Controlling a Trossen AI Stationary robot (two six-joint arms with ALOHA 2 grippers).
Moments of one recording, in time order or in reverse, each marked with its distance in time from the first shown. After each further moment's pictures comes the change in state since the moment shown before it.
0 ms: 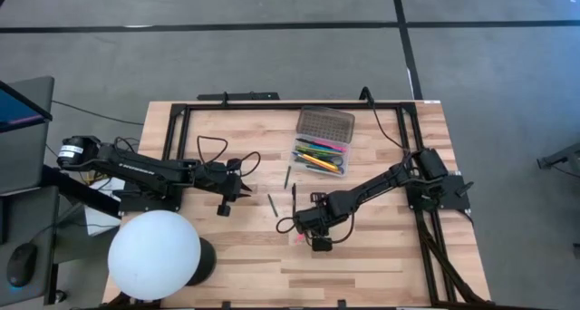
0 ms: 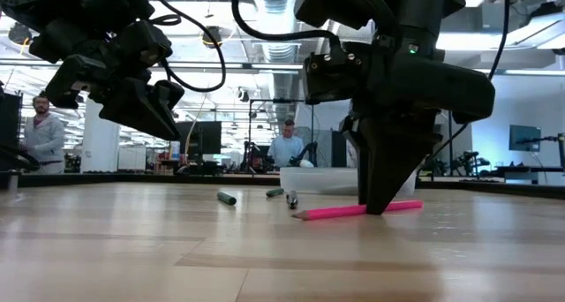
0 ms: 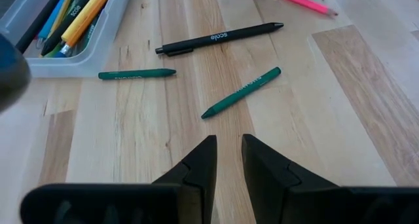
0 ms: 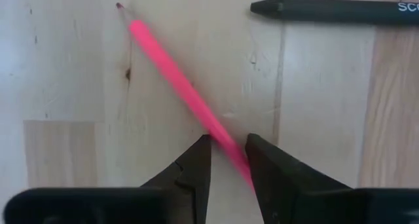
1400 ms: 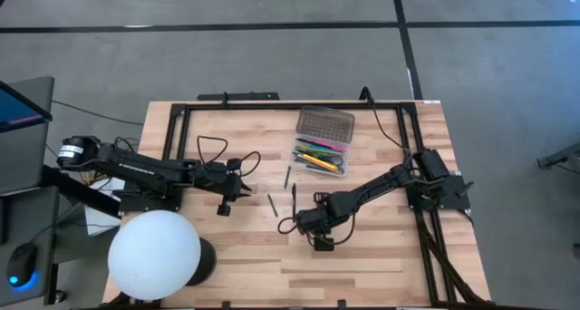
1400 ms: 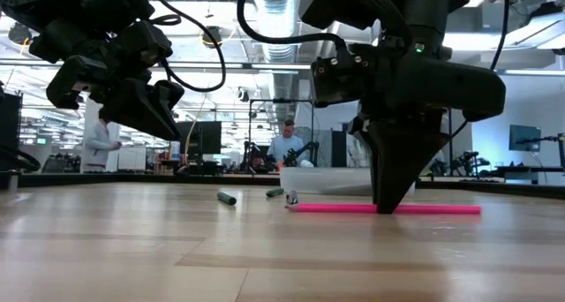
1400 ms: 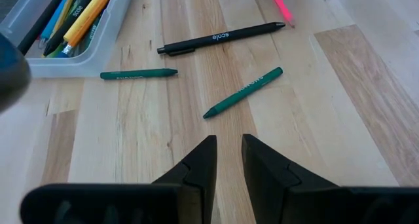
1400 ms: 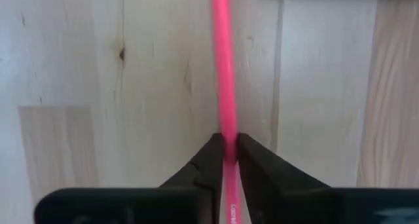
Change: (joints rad) left arm 0.000 0.000 0.000 0.000 -0.005 0.002; right arm 0.024 0.002 -0.001 -0.055 -0.024 0.045
